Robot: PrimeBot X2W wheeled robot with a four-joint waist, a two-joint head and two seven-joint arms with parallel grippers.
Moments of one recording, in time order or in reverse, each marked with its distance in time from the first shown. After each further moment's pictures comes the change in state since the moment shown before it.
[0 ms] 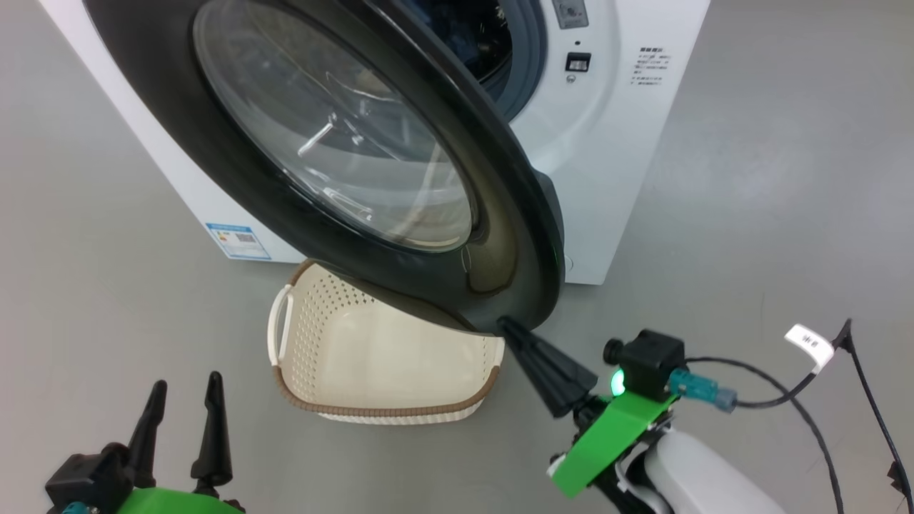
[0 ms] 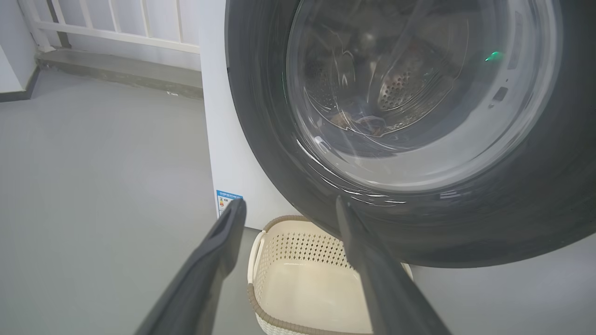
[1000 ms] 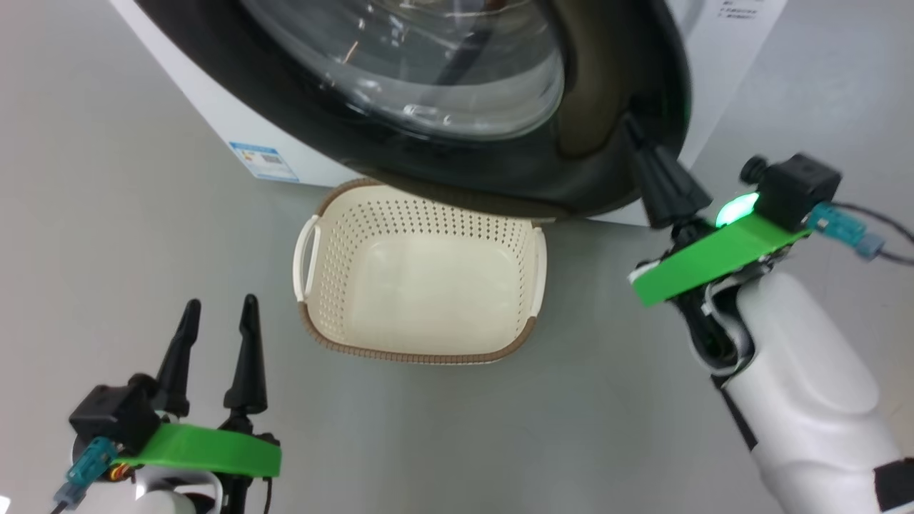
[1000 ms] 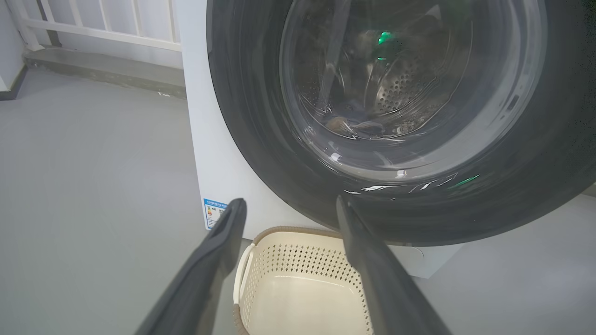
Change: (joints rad) left arm -0.131 -0.034 -0.066 -0.046 -0.008 0.000 0.000; right arm -0.263 -0.003 -0.319 0.080 -0.018 0.000 0.000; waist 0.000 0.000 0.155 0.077
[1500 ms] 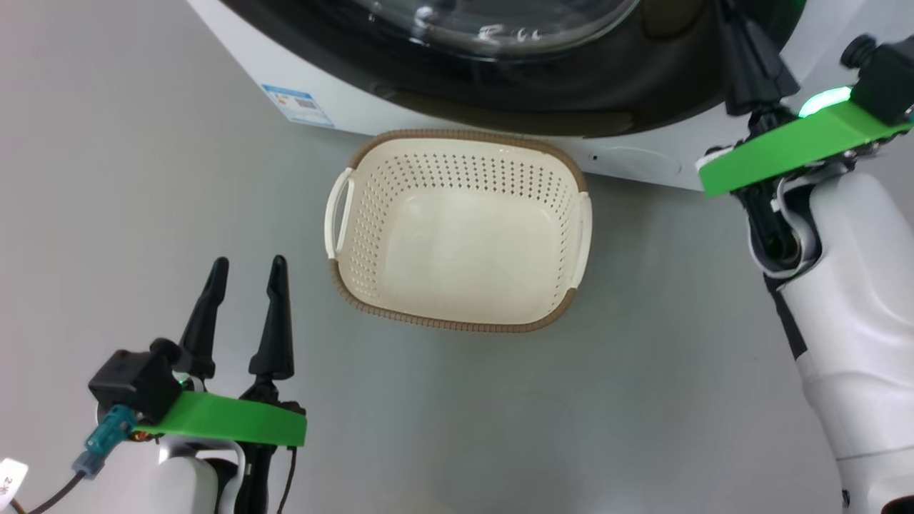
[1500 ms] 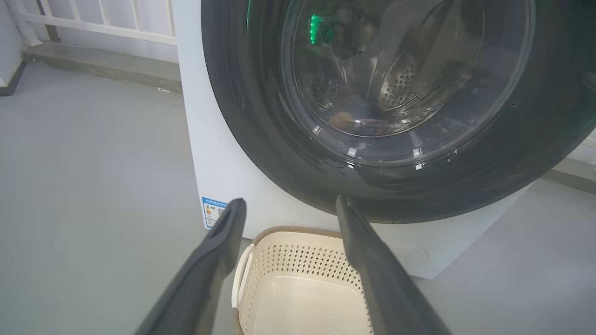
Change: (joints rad) left arm -0.077 -0.021 -0.056 -0.021 -0.013 0.000 0.000; right arm -0.201 -0.046 -0.107 0.079 -0.013 0.000 0.000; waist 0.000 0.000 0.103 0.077
